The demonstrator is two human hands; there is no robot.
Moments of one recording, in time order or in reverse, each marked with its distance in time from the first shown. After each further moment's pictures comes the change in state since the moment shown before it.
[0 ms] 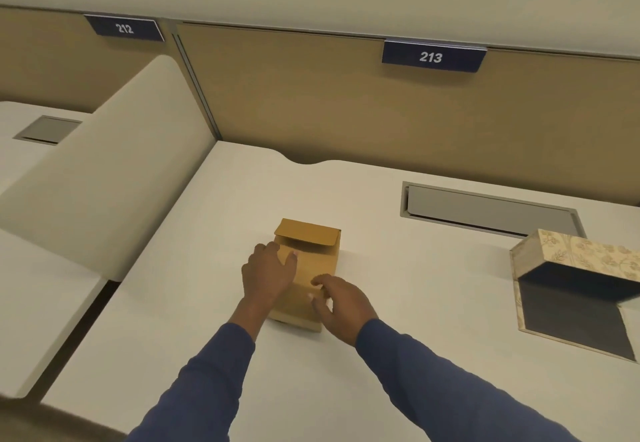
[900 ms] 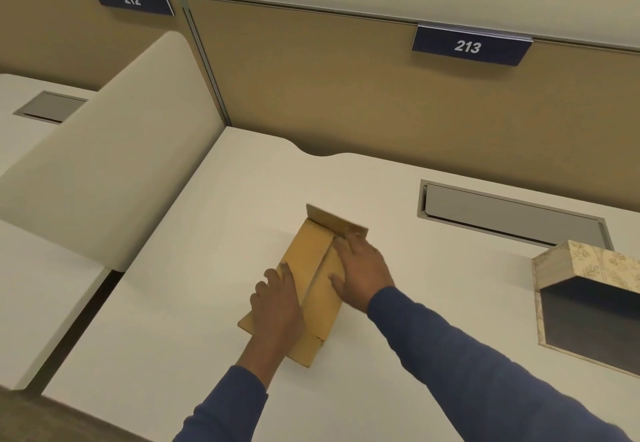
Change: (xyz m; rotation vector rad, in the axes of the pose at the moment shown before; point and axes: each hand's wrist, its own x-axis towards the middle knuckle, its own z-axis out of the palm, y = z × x) left_hand -0.037 -0.025 0.023 0.468 -0.247 -0.003; right_hand 0.069 0.003 -0.024 -0.456 0.050 -0.043
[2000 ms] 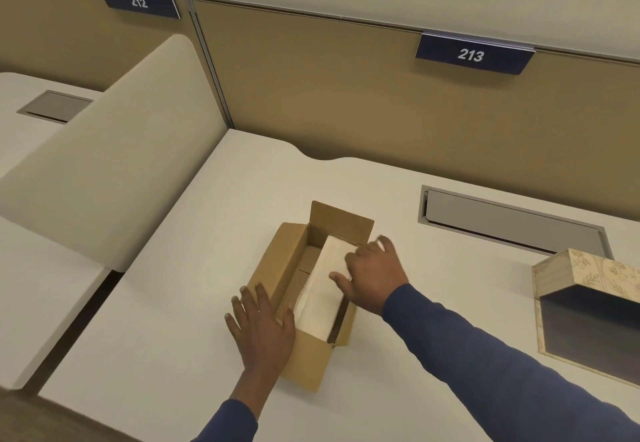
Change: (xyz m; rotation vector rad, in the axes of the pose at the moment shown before) left_hand -0.013 -0.028 0.052 -0.267 0.211 -0.202; right_hand -0.004 0.011 -0.020 -0.293 0.054 -0.107
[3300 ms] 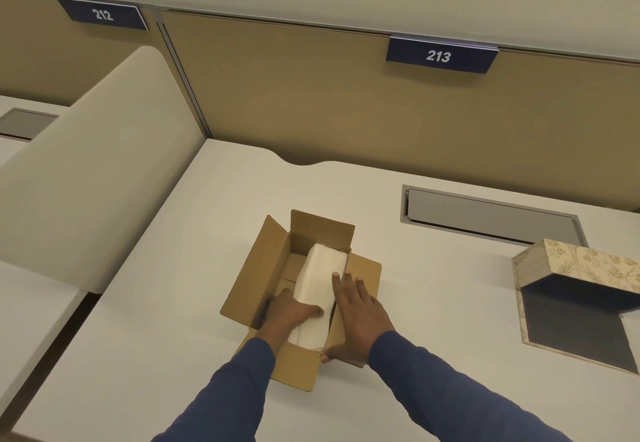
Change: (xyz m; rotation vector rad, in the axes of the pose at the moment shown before) left_hand 0.062 0.069 0.022 -0.263 -0.624 -0.078; right_hand -0.046 -0.013 0.057 0.305 -0.352 0.175
